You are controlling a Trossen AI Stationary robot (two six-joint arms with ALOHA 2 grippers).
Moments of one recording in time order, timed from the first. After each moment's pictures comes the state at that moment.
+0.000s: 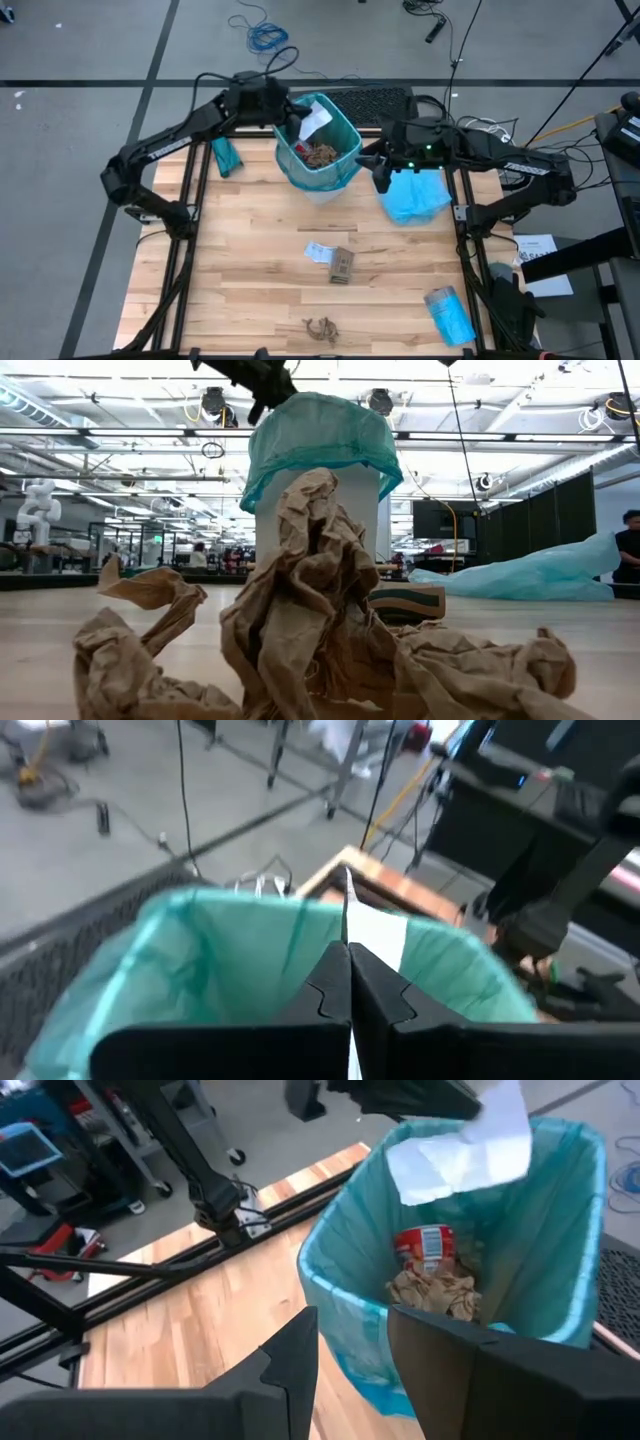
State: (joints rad) left arm 0.59 1.43 1.43 -0.33 0.22 -0.22; right arm -0.11 1.28 1.51 -0.70 0.16 0.38
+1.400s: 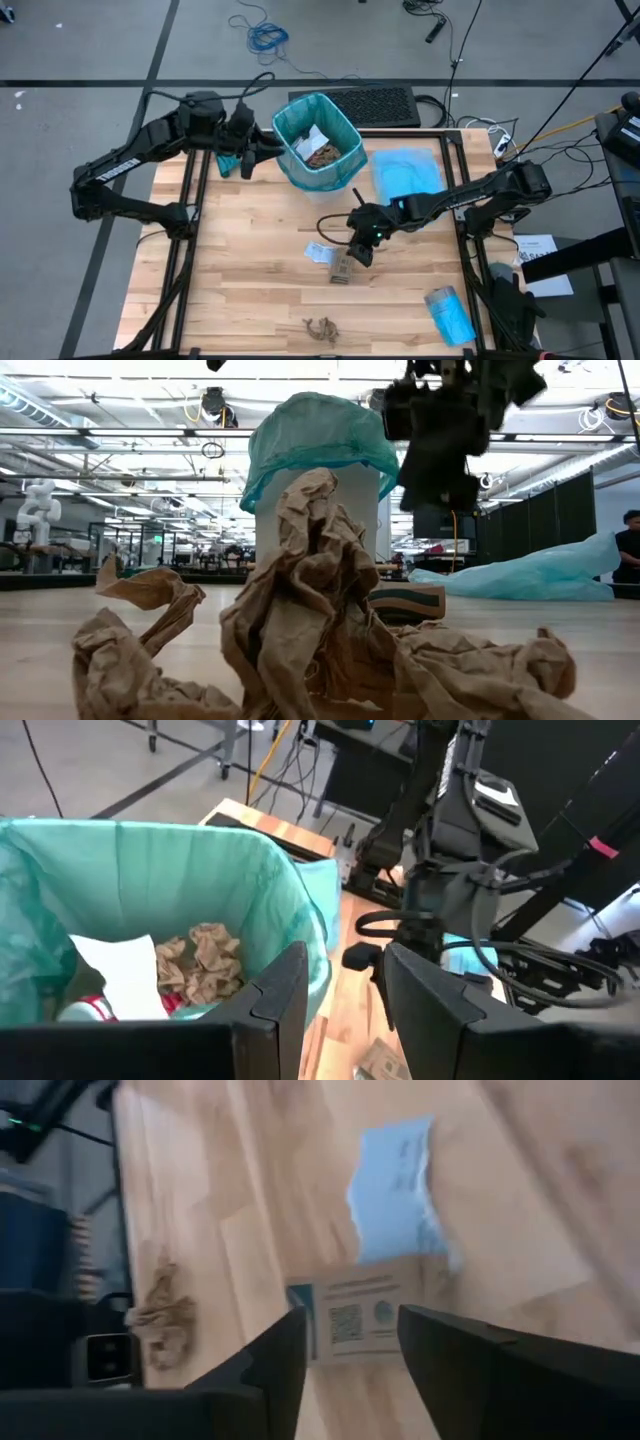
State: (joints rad) left arm 0.40 1.13 1.41 -0.65 0.33 -0.20; right arm 0.12 1.52 0.89 -0.19 -0.20 0.69
